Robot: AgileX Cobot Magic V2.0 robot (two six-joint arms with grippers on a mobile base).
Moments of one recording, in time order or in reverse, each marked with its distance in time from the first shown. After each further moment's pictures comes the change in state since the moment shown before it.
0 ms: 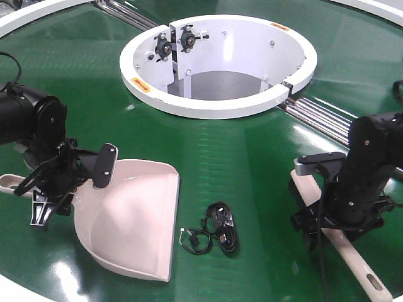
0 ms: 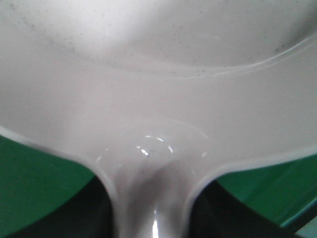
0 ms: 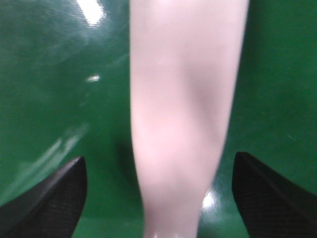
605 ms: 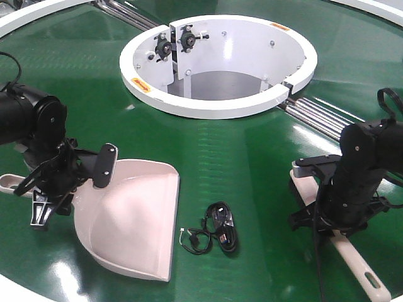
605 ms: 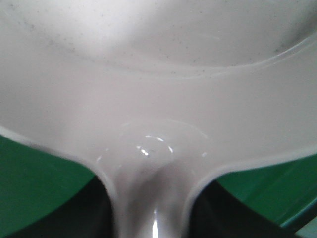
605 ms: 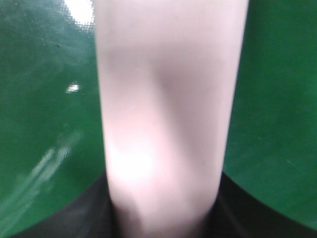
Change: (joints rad) left arm 0.000 0.000 0.000 0.000 0.000 0.000; right arm 0.000 0.036 -0.001 -0.038 -0.054 0.042
